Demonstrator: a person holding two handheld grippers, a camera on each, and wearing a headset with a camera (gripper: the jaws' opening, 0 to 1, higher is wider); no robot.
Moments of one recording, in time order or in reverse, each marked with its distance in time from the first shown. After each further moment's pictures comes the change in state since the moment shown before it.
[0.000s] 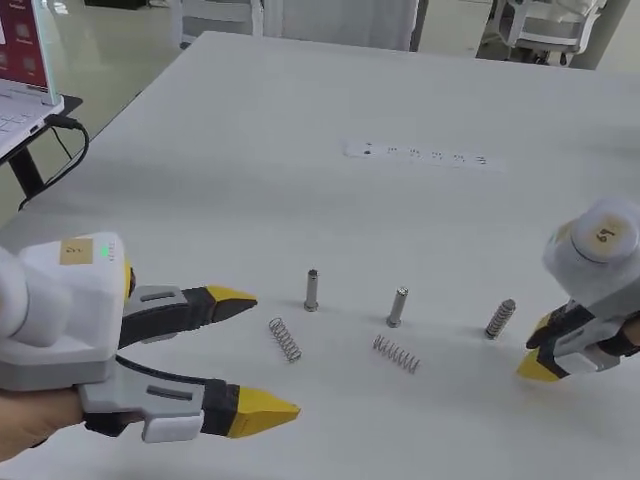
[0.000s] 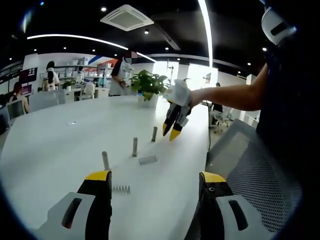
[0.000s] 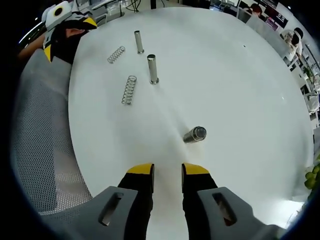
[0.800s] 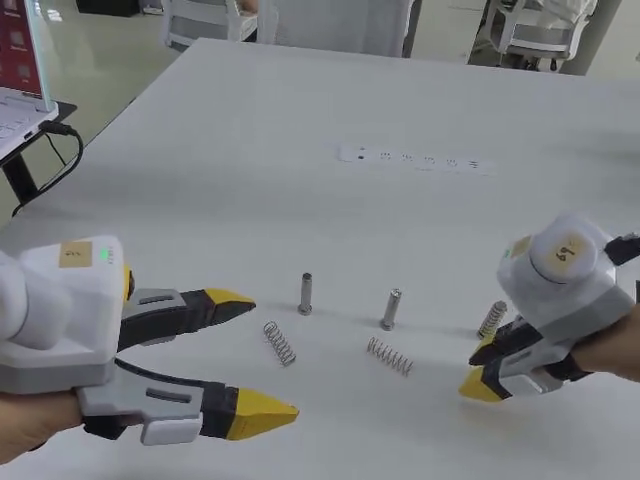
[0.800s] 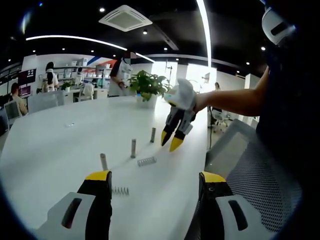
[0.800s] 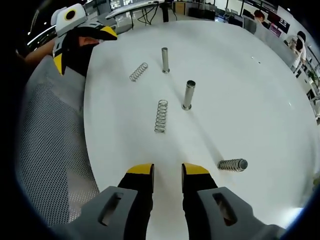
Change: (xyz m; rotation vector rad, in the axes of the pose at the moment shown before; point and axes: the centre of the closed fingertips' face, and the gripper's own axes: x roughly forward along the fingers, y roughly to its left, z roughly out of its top) left arm 0.002 -0.003 0.002 0.009 -0.001 -0.007; right arm 0.013 0.048 0.042 -0.013 -0.120 0.076
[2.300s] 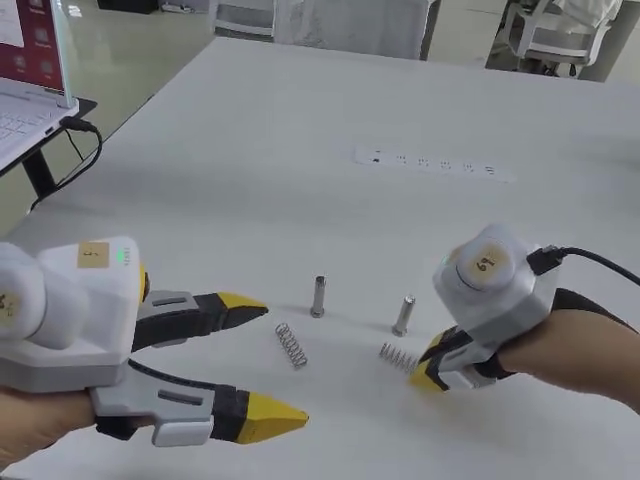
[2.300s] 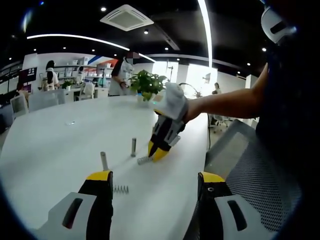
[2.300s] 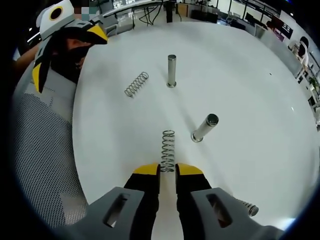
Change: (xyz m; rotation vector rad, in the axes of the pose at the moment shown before) left arm -0.001 0.001 -0.001 -0.012 0.001 0.002; right arm 0.042 0.002 0.038 -0.046 0.003 -0.031
